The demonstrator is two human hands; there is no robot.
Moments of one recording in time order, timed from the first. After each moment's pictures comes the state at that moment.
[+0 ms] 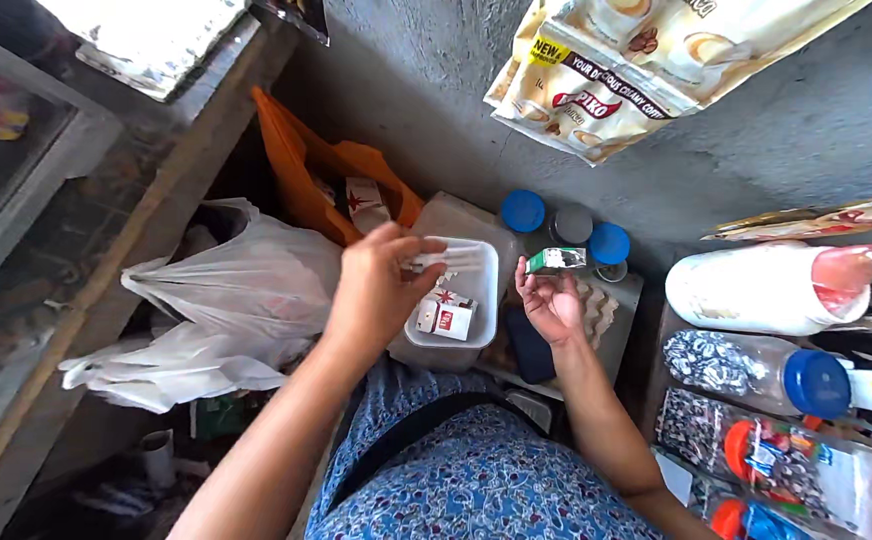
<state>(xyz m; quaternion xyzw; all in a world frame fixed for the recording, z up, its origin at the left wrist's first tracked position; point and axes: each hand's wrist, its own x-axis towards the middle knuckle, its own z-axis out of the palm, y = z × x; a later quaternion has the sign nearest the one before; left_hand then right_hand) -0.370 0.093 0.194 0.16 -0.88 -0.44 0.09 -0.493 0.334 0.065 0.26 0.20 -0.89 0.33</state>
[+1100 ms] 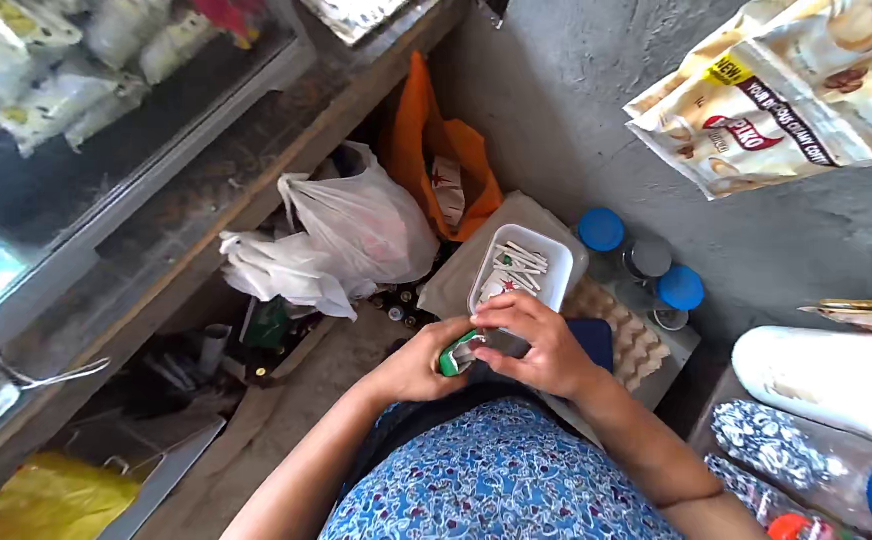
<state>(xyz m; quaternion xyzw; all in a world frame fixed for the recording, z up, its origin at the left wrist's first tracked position) -0.227 0.112 0.121 0.03 -0.79 -0.60 0.08 -0.401 0.252 0.154 -0.59 0.61 -0.47 0.23</state>
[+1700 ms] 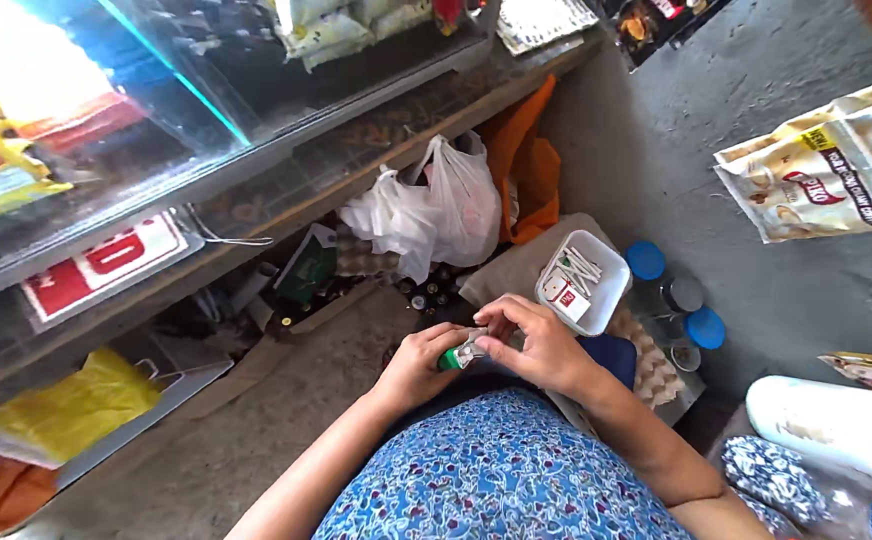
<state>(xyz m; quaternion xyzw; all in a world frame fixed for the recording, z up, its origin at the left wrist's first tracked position) -0.067 0.135 0.113 0.17 -0.83 -0.44 0.30 -0.269 0.210 0.191 -0.64 0.59 -0.35 0.35</state>
